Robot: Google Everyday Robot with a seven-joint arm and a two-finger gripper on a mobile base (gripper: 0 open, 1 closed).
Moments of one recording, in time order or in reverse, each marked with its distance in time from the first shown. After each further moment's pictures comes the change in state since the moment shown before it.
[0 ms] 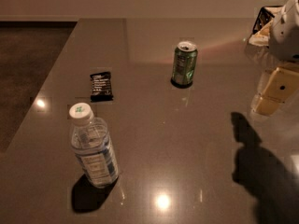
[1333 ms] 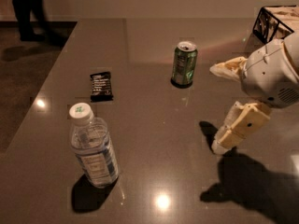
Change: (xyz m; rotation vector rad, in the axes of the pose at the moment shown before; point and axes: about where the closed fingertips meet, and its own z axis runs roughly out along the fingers) arm -0.060 0.064 0.038 -0.135 -0.416 -0.036
